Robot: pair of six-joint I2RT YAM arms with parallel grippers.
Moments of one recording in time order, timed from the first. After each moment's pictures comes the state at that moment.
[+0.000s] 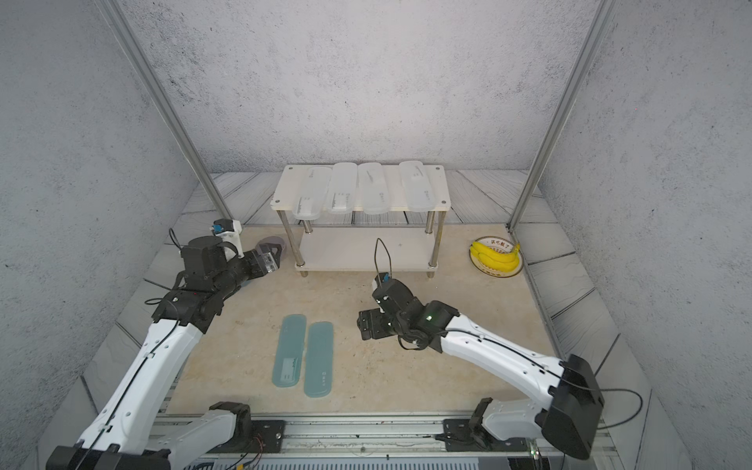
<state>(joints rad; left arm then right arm) -0.12 1.08 1.07 -0.46 0.11 -0.38 0.94 1.35 1.07 -0.61 0.03 0.61</state>
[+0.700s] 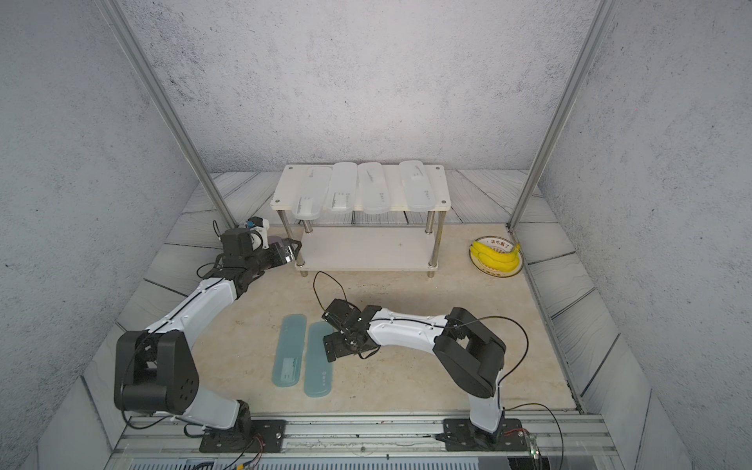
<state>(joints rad) -0.05 1.54 1.09 -0.03 0.36 -0.36 1.06 1.85 1.26 -0.58 -0.04 0.67</state>
